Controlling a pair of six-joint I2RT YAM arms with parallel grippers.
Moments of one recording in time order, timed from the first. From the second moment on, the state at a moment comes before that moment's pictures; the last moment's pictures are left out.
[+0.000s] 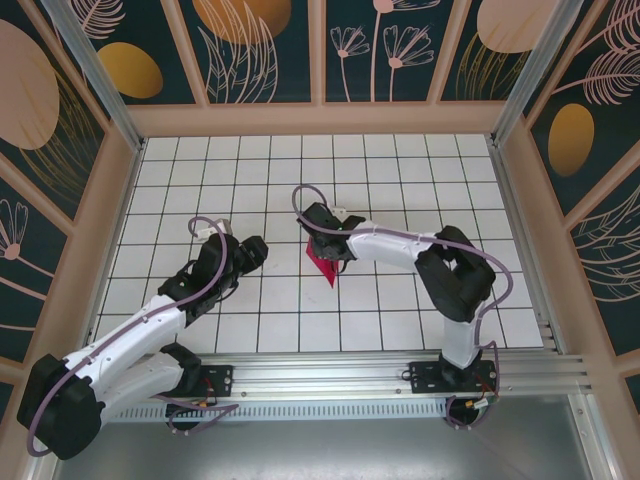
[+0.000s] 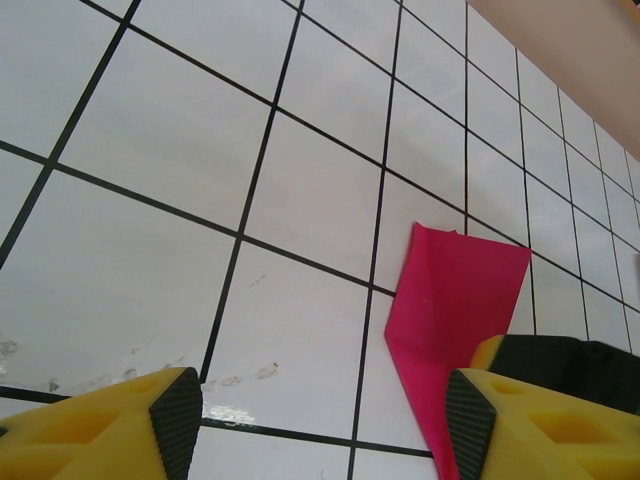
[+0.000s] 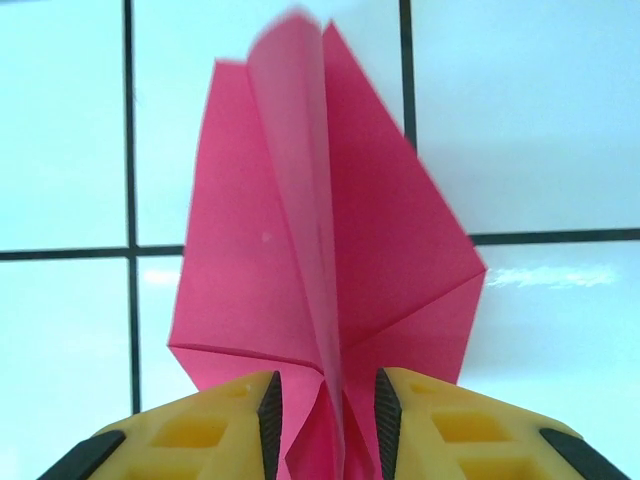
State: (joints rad) left arm -0.58 0.96 0.52 -0.20 -0.20 -0.93; right arm 0.86 1.86 1.26 -0.51 0.29 0.81
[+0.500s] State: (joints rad) left arm -0.36 0.96 0.51 -0.16 -0.67 -0.67; right arm 0.52 1.21 0.73 -0.22 0.74 0.62
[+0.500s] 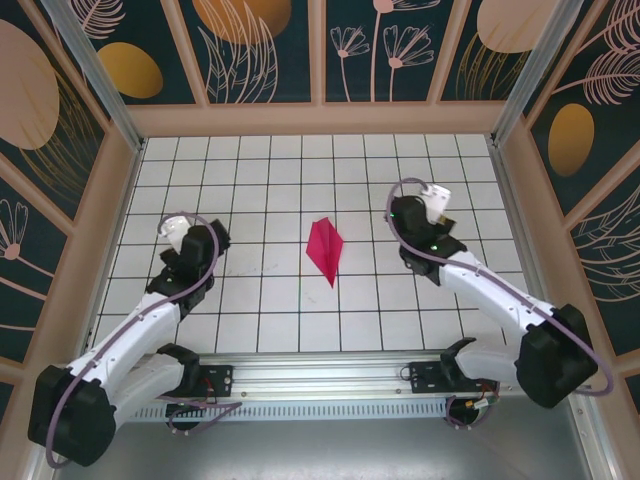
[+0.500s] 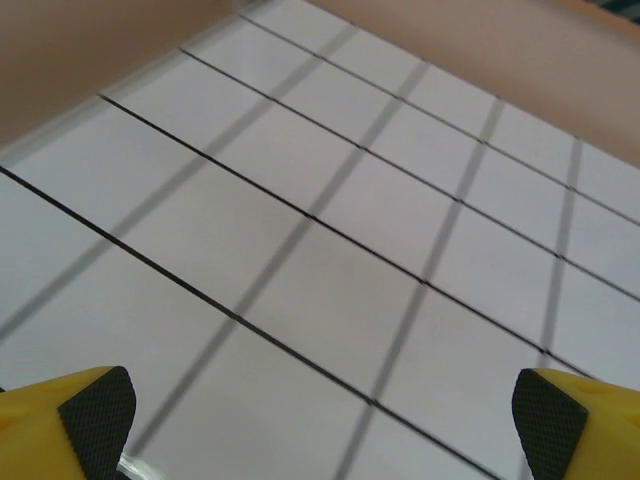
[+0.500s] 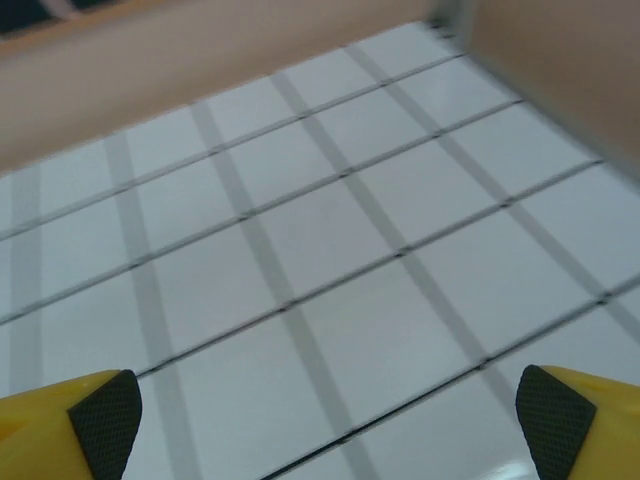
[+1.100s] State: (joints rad) left arm -0.18 1.38 0.26 0.84 -0.59 -0.10; right arm 0.15 1.48 0.33 0.79 0.27 0.04
